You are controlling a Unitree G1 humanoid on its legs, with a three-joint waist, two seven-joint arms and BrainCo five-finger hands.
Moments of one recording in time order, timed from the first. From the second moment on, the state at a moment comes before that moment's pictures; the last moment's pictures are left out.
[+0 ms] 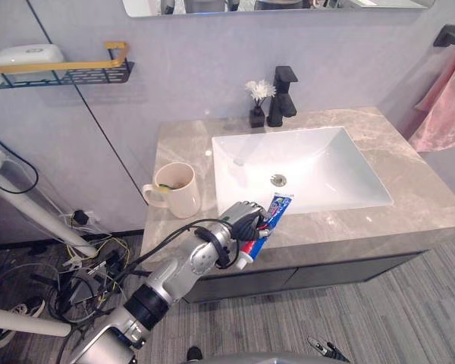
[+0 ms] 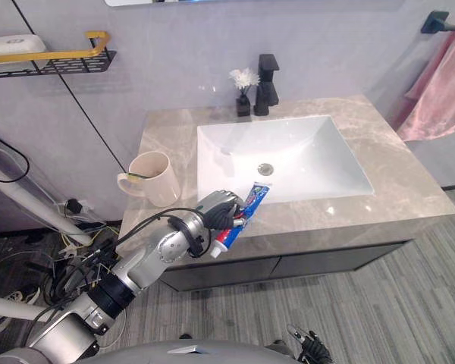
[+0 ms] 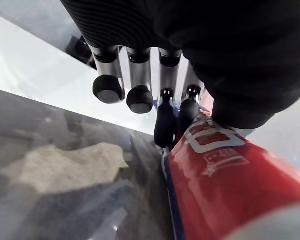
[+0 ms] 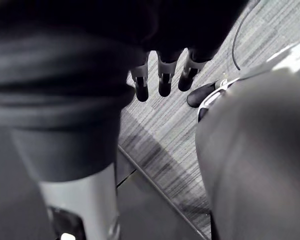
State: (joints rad) left arm -0.32 0.35 -0.59 0.11 0.62 -0.17 -0.02; right arm 0.15 -0.07 -0.26 1.08 0.46 -0.07 0.09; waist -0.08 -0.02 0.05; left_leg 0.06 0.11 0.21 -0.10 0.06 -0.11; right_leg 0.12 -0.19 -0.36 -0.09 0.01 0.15
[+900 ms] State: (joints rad) left arm -0.34 0.29 -0.43 -0.27 0.69 -0.26 0.07; right arm 0.45 -0.08 -0.19 -0.32 0.93 -0.16 0.30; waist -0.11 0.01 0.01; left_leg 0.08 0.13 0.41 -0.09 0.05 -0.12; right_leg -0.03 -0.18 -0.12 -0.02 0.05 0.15
